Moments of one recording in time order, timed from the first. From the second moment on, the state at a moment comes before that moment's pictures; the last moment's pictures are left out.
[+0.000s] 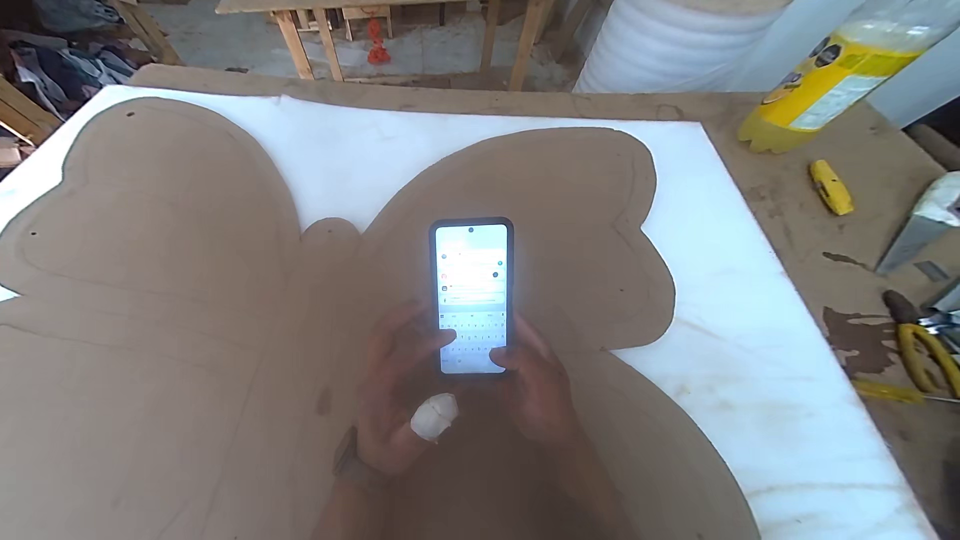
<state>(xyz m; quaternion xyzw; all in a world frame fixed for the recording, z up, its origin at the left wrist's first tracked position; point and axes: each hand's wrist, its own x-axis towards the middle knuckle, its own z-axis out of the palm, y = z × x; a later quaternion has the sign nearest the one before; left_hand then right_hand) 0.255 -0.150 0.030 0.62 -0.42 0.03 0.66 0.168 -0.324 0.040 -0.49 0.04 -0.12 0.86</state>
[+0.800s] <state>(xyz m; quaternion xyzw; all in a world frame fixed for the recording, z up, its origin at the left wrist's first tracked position) 0.256 -0.151 0.030 0.61 -0.42 0.03 0.67 0.169 -0.325 0.038 -0.48 0.02 -0.12 0.87</state>
